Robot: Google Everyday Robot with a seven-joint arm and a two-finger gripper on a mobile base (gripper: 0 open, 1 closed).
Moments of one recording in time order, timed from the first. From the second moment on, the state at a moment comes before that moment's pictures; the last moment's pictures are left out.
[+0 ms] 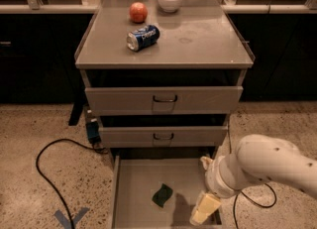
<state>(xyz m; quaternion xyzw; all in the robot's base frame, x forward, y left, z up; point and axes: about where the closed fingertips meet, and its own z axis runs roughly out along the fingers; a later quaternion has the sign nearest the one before) 0.395 -0.126 0.608 -0.58 0.78 0.13 0.18</state>
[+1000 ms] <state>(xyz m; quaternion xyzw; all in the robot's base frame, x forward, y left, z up) 0.487 -0.119 0.468 -0.55 0.81 0.11 0.19</state>
